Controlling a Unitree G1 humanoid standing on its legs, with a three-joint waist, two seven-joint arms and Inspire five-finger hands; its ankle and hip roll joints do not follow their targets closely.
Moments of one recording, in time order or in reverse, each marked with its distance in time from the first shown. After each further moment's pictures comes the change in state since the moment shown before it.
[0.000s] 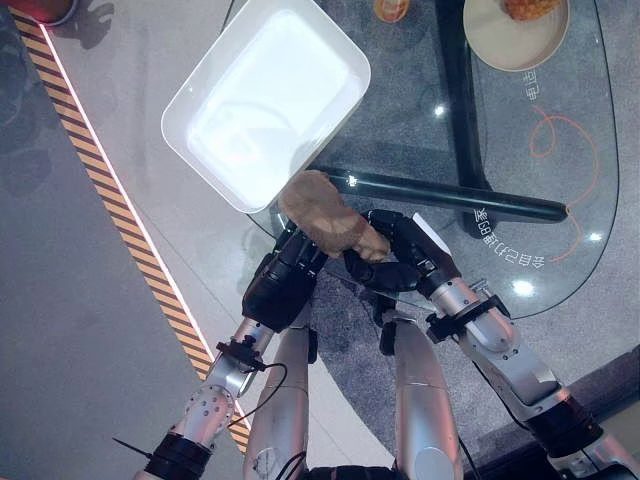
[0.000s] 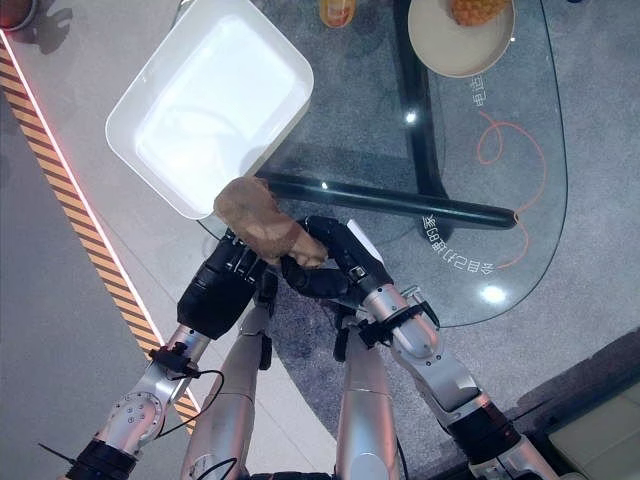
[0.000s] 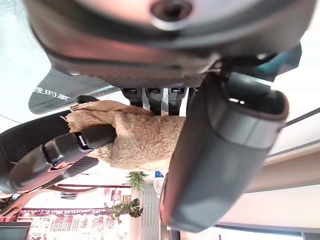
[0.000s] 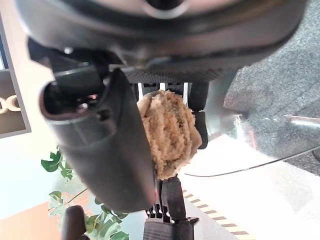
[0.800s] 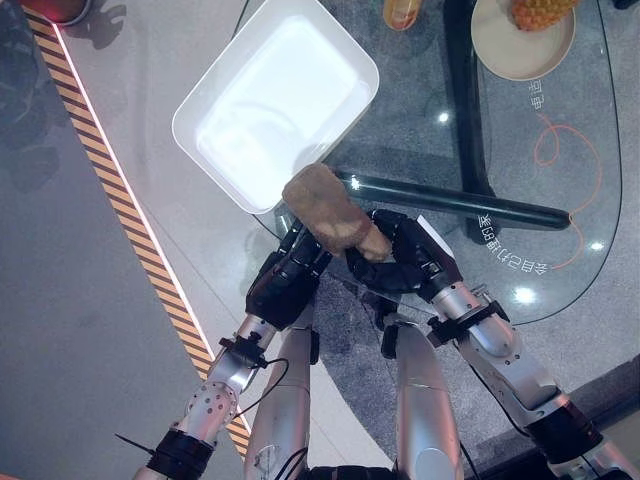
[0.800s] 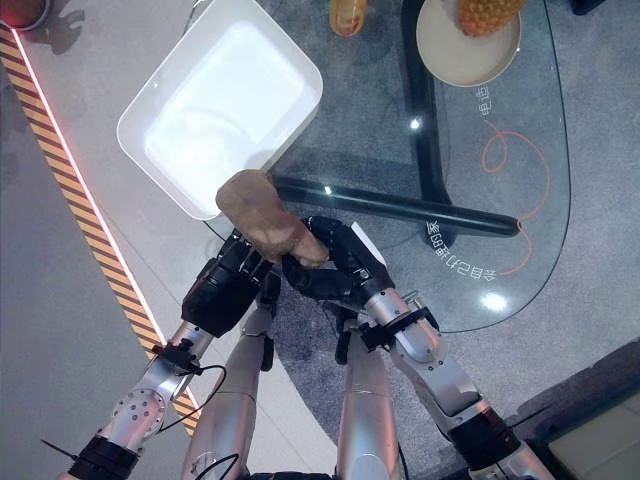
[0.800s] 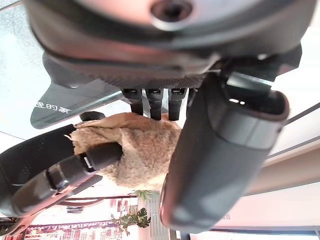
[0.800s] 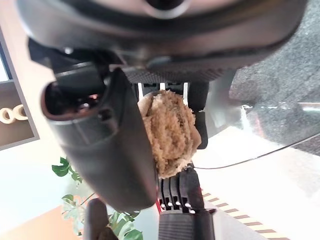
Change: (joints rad) left arm -0.012 -0.007 0.001 -0.002 0.093 -0.007 0.068; right arm 0.035 0.006 -0.006 0.001 0.072 -0.033 0.001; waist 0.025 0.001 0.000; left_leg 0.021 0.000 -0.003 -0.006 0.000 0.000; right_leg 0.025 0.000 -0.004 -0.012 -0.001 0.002
